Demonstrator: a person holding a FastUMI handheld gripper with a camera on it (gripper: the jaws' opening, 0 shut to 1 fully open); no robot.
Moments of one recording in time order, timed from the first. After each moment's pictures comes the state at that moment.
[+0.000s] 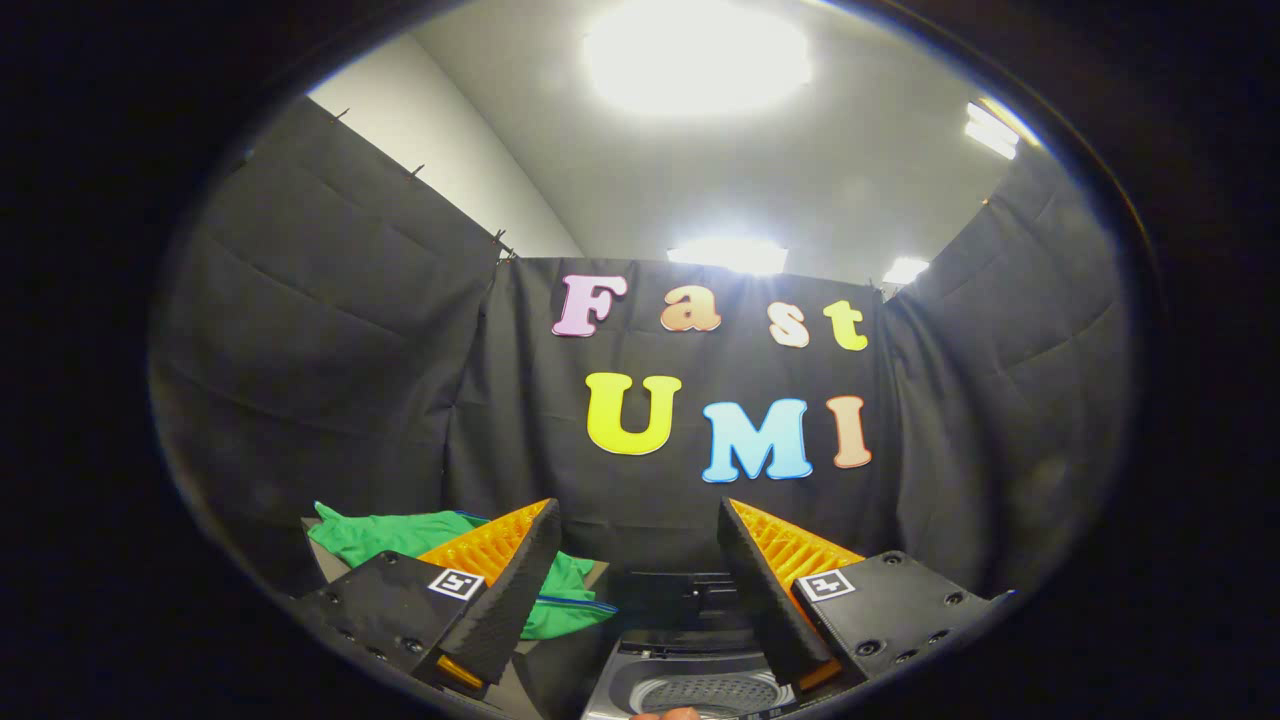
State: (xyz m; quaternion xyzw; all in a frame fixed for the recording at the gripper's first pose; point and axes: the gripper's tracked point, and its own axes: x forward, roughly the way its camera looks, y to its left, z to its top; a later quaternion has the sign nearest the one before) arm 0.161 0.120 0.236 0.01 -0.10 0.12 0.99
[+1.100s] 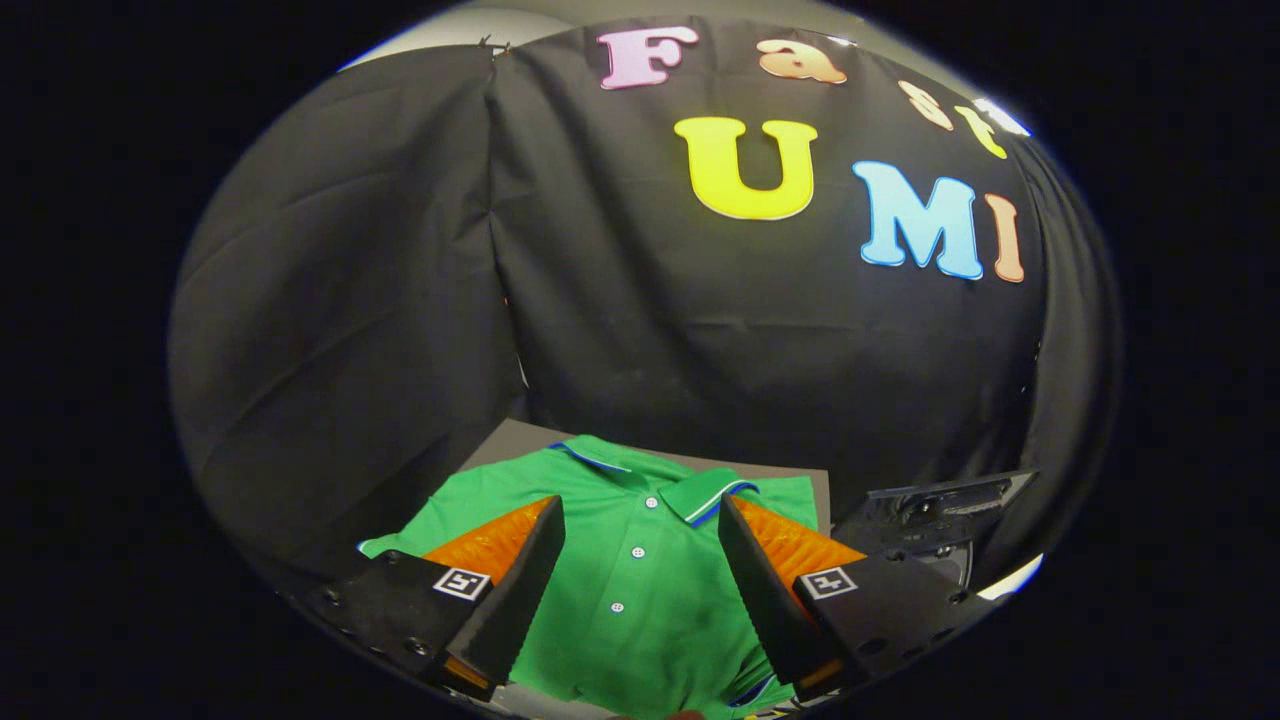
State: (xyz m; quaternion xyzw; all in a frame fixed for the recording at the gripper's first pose) arm 0.333 0.351 0.155 0.00 0.33 0.20 0.92
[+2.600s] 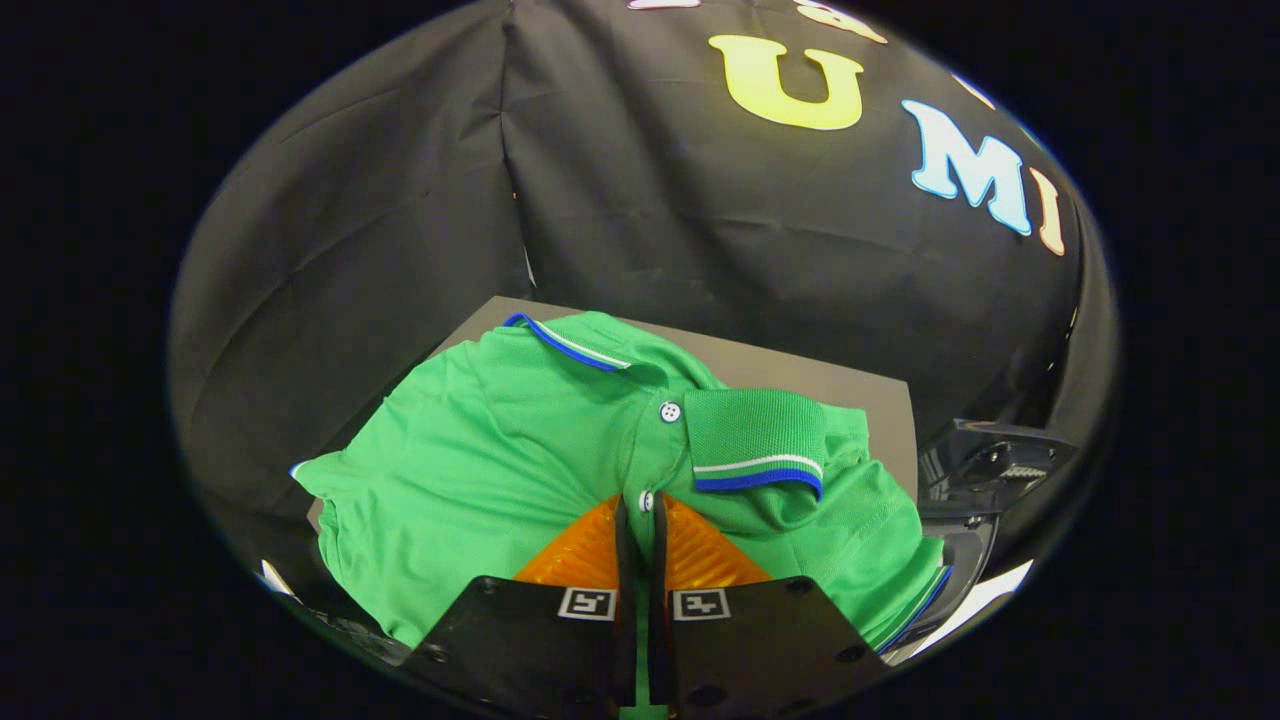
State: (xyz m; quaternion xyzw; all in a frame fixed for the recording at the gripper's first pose) arm 0.311 0.370 0.074 -0.01 0.42 0.24 0.88
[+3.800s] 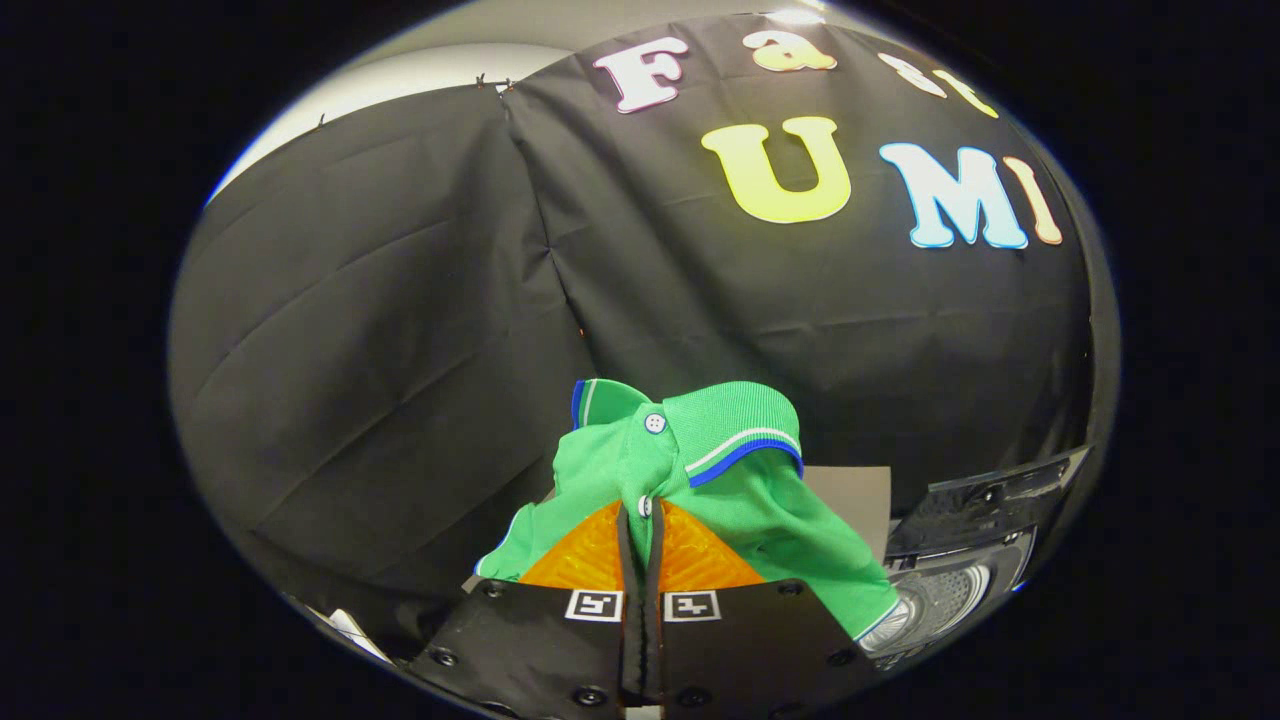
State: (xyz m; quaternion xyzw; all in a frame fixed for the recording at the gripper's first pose) arm 0.295 0.343 0.230 0.11 0.28 0.31 0.90
